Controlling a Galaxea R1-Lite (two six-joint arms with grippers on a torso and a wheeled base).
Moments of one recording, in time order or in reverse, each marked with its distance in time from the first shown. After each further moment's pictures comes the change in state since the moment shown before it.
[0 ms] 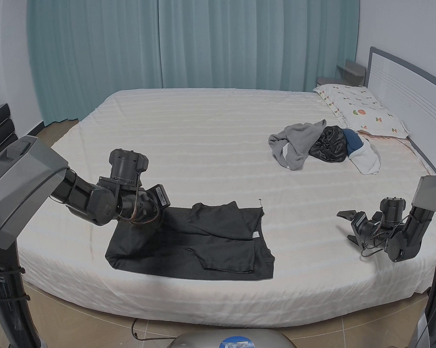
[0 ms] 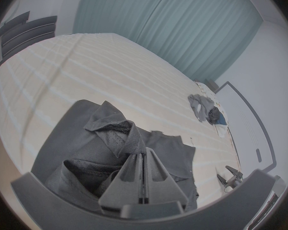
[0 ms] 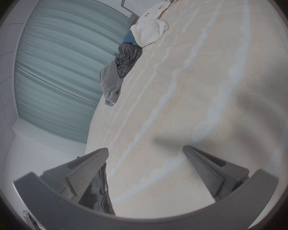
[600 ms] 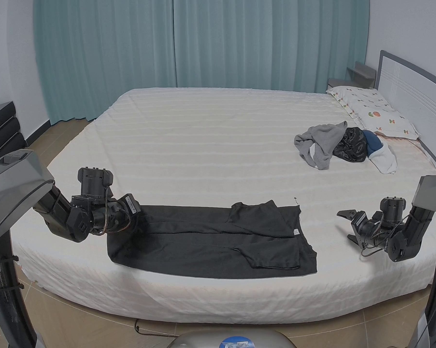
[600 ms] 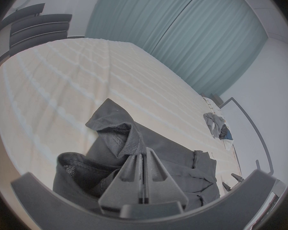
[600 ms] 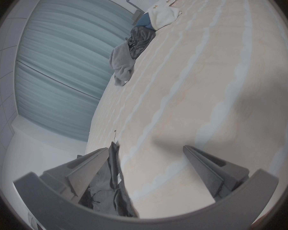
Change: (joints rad) left arm 0.172 0.015 0.229 -0.313 -0.084 0.026; right arm 0.000 -0.001 -0.003 0.000 0.000 0.003
